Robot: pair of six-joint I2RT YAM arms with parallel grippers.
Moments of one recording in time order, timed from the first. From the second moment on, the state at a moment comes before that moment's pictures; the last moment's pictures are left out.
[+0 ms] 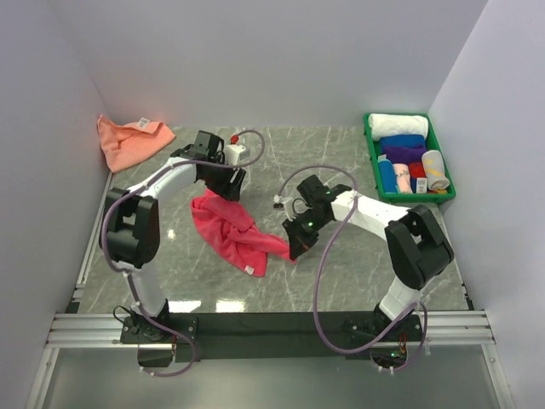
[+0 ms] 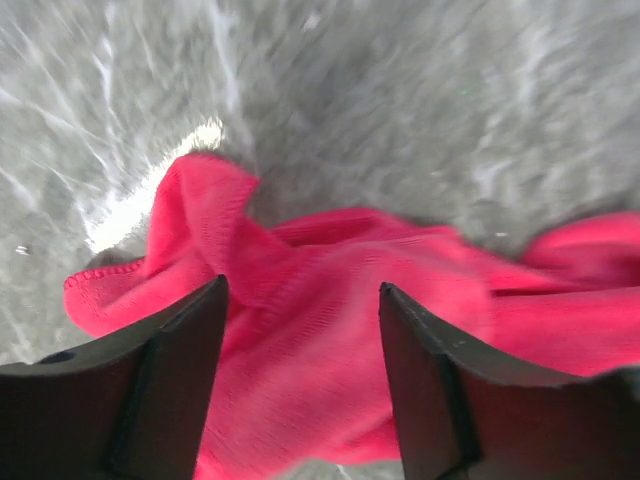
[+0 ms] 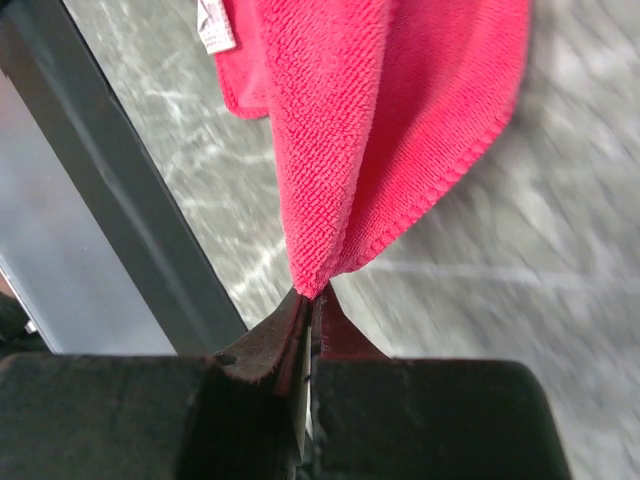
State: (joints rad) left arm -0.31 1.84 1.42 -0.59 0.38 0.27; right arm 0.59 1.70 1.07 -0.70 -0.66 -0.18
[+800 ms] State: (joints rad) left arm -0.01 1.54 1.02 -0.70 0.43 0.54; right arm 0.36 1.74 1.10 -0.98 -0.42 -0.47
